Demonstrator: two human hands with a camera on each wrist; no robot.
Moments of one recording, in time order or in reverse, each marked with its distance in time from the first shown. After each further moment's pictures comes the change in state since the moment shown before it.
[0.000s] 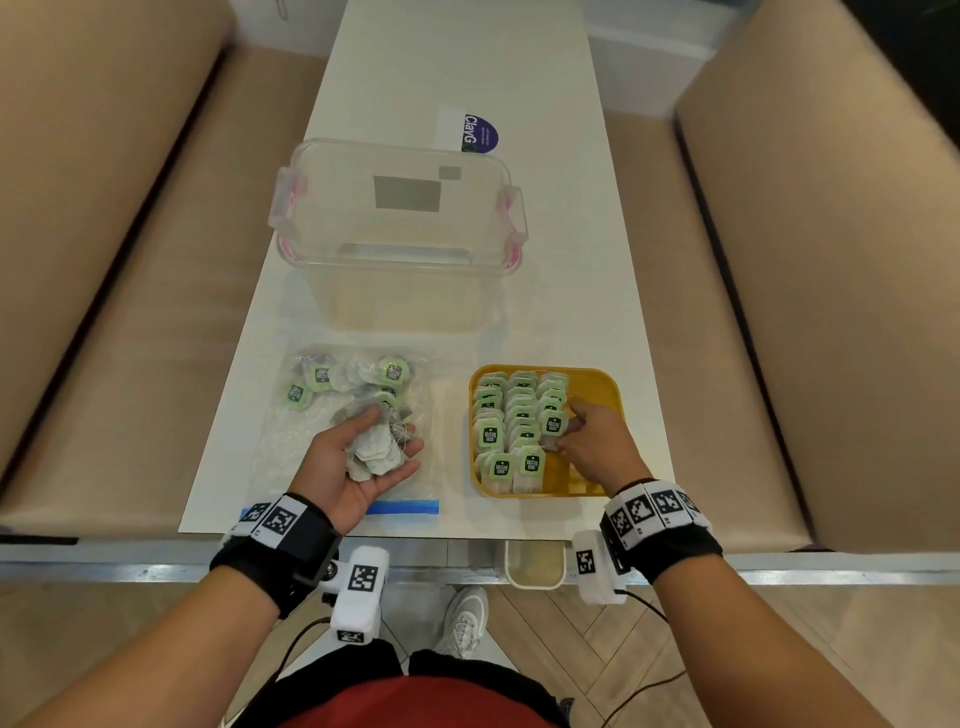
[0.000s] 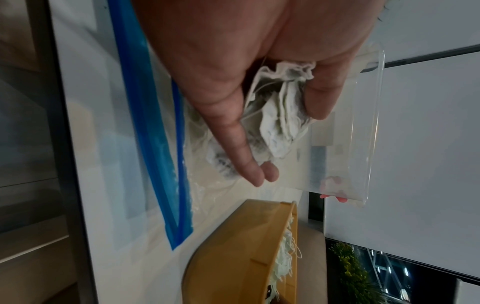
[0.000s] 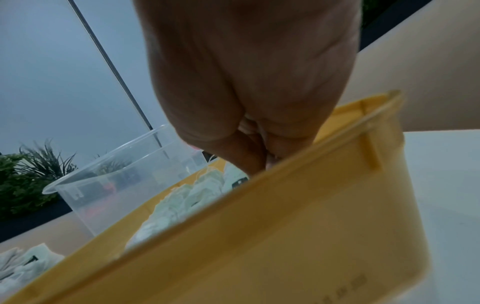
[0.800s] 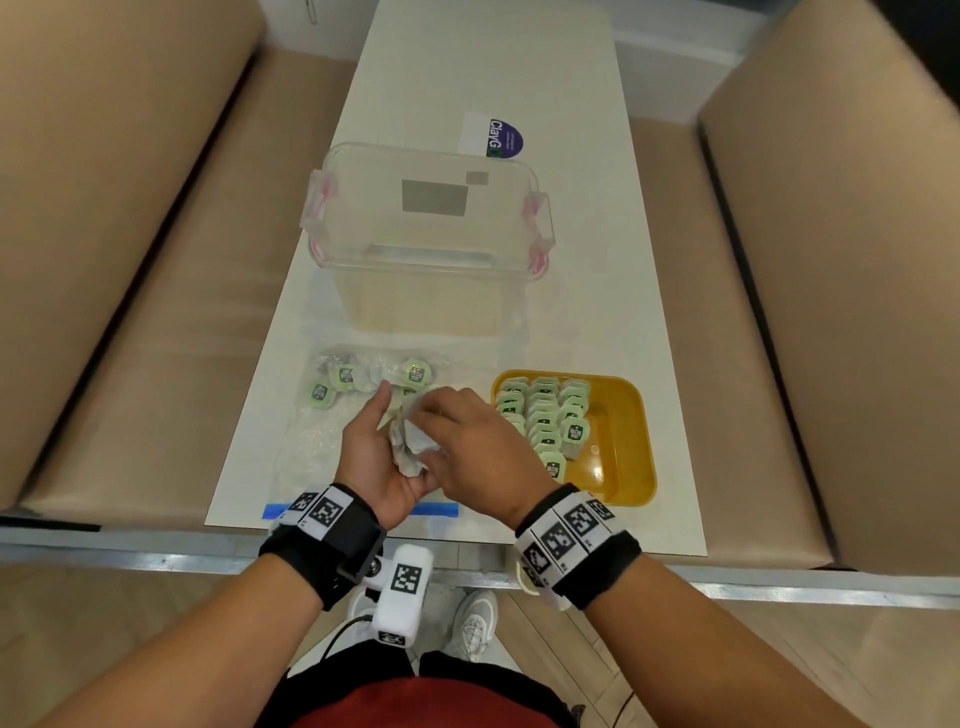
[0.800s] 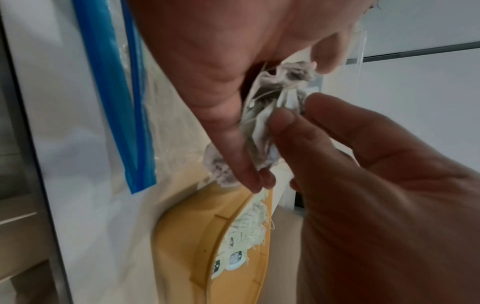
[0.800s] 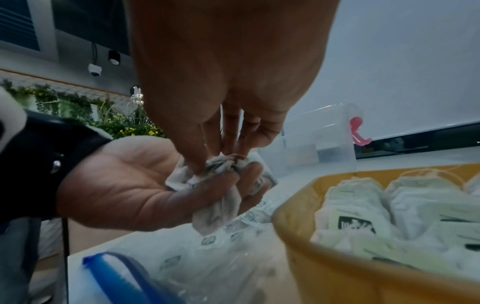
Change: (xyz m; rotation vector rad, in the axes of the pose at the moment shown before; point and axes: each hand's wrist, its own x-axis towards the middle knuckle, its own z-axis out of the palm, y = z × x) left_hand -0.005 -0.001 0.025 -0.157 -0.160 -0.069; right_hand -0.048 -0.095 0.089 -0.480 0.014 -1.052
